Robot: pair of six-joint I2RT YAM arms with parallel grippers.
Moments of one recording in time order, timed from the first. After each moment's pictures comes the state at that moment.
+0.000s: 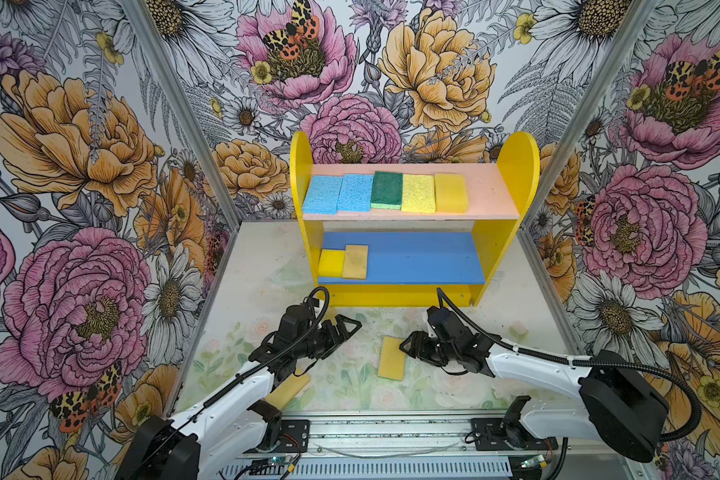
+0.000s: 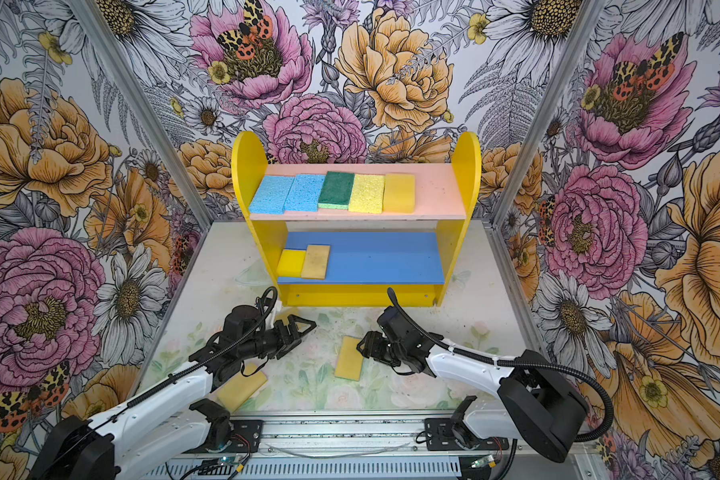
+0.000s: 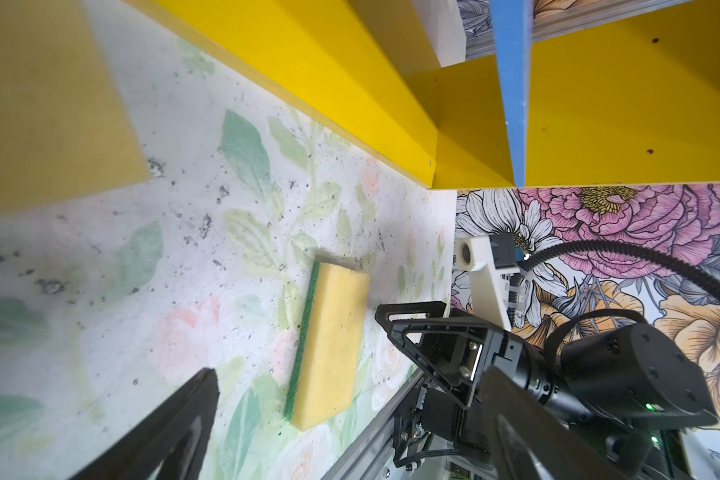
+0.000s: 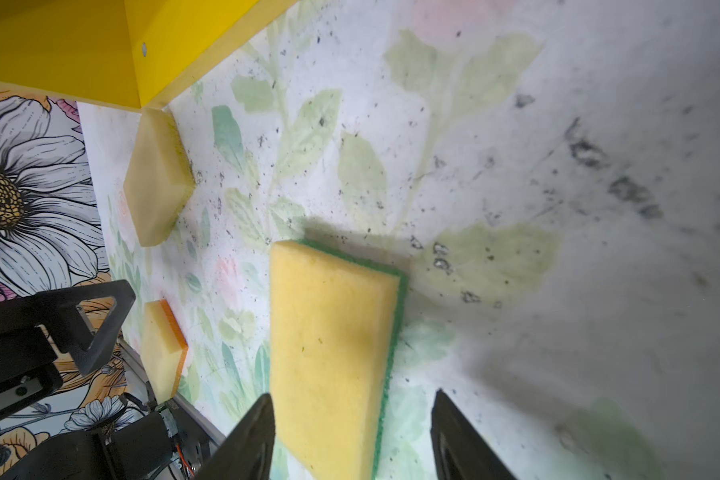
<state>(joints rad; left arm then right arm) -0.44 0.96 0.33 0.01 0.50 -1.03 0.75 1.29 0.52 -0.14 -0.25 1.00</state>
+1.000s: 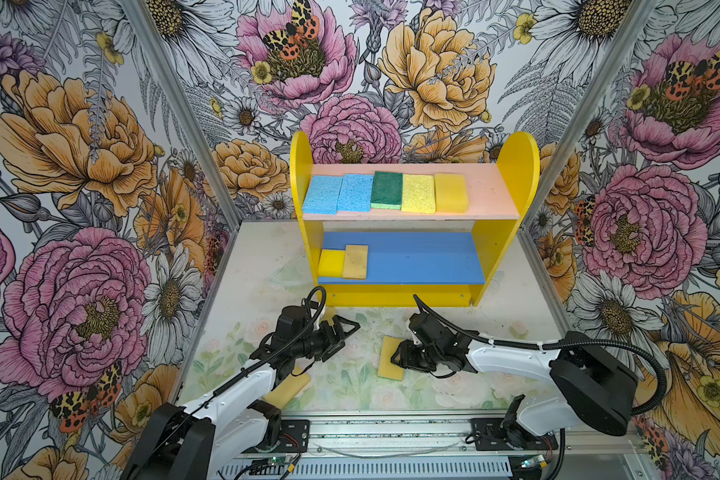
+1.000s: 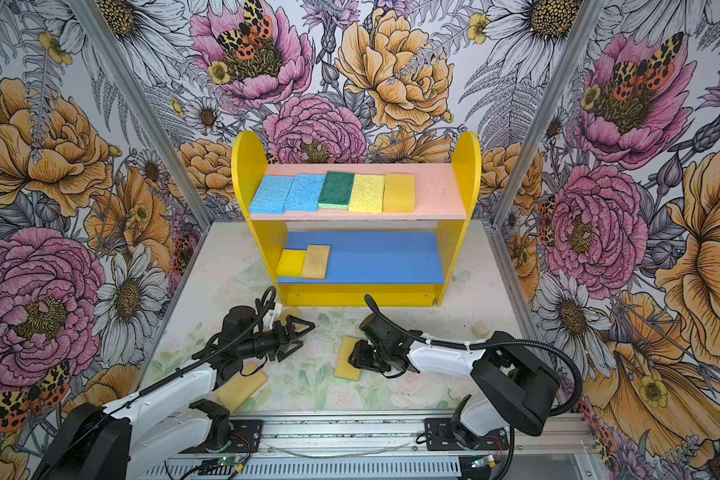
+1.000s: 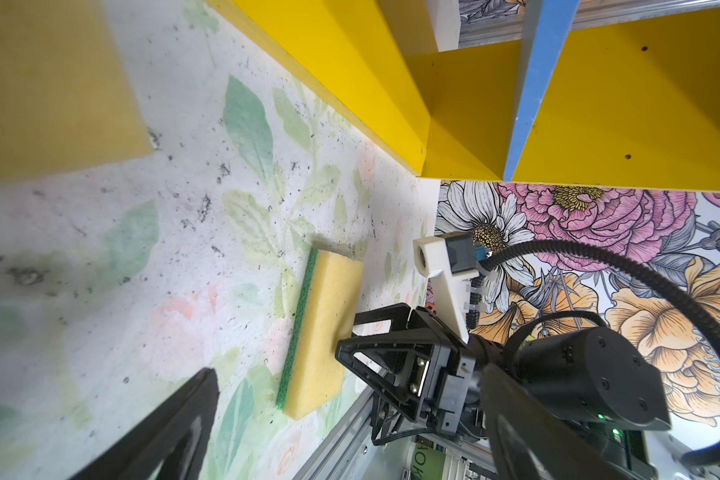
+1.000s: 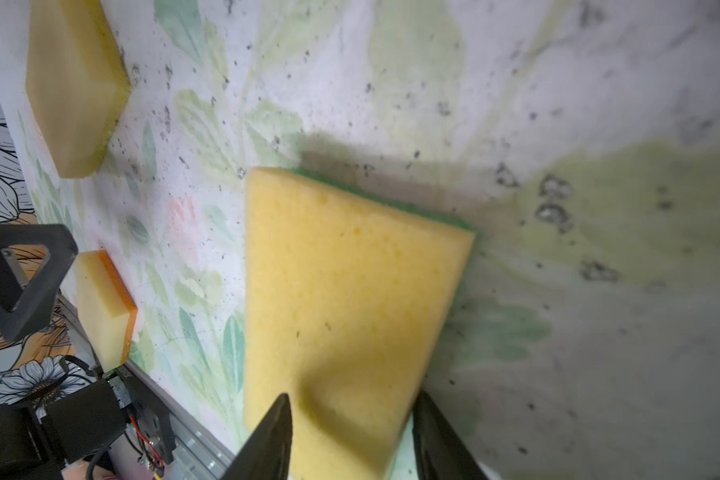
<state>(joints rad) -0.38 1.02 0.30 0.14 0.63 -1.08 0.85 1.46 0.61 -0.17 -0.26 0.97</state>
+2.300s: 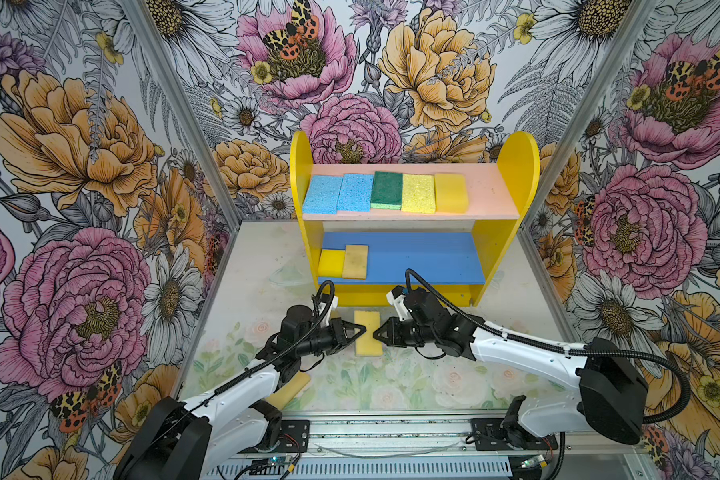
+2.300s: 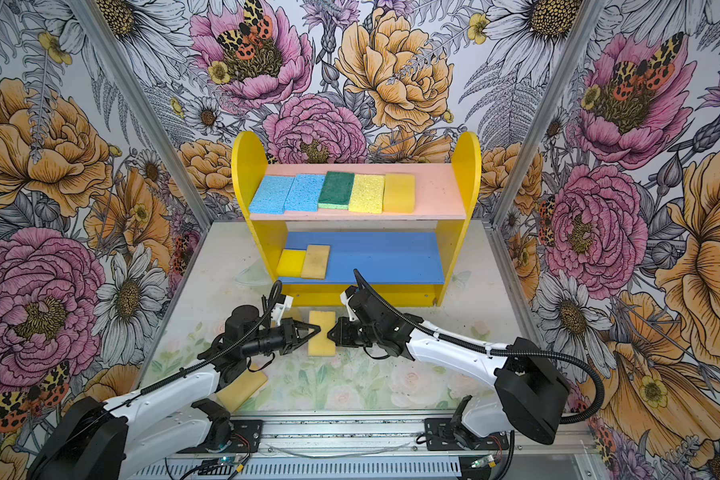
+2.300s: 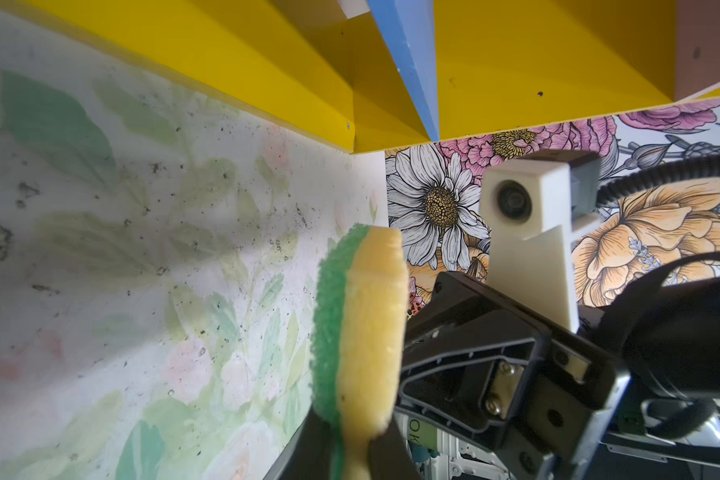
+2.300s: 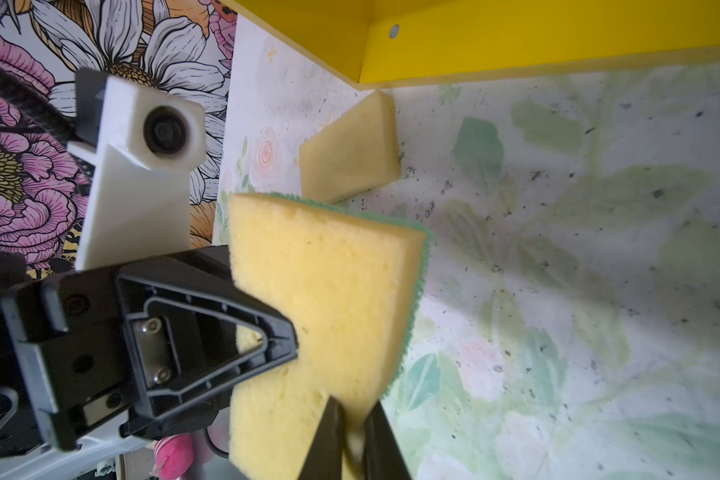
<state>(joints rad) -0.49 1.03 0.31 0.34 0.65 -1.10 0.88 1.38 0.84 -0.18 -0.32 0.88</state>
